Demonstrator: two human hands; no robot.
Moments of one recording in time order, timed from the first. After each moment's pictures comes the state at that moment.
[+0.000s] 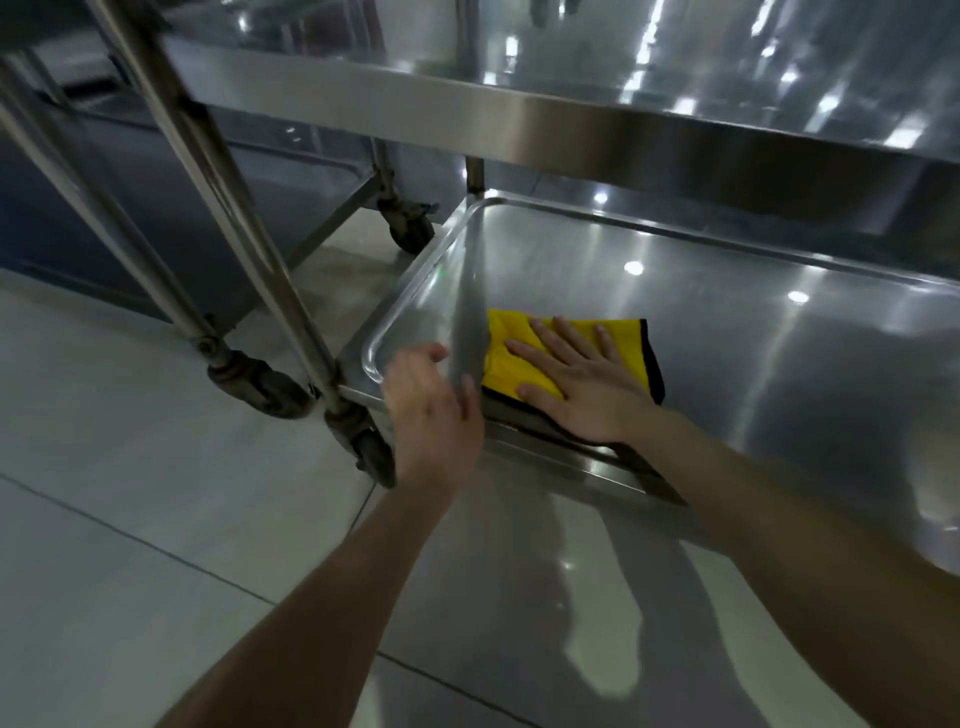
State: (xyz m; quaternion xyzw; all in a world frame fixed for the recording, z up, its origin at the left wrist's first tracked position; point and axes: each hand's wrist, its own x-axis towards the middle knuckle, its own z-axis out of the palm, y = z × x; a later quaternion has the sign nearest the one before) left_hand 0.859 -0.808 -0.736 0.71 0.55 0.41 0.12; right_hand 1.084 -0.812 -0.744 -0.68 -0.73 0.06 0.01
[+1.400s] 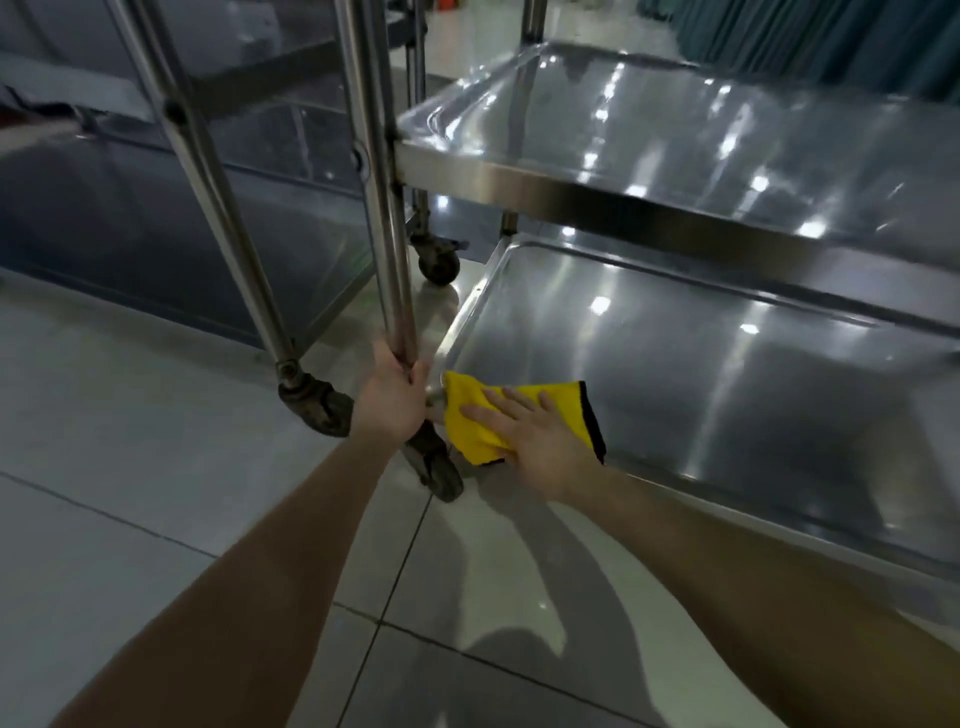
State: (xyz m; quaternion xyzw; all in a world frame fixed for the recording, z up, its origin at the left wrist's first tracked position) left_hand 0.728 -0.718 -0.699 0.66 0.55 0.32 0.40; right_hand 0.927 -0.824 -0.718 -0.65 -0.75 0.12 0.01
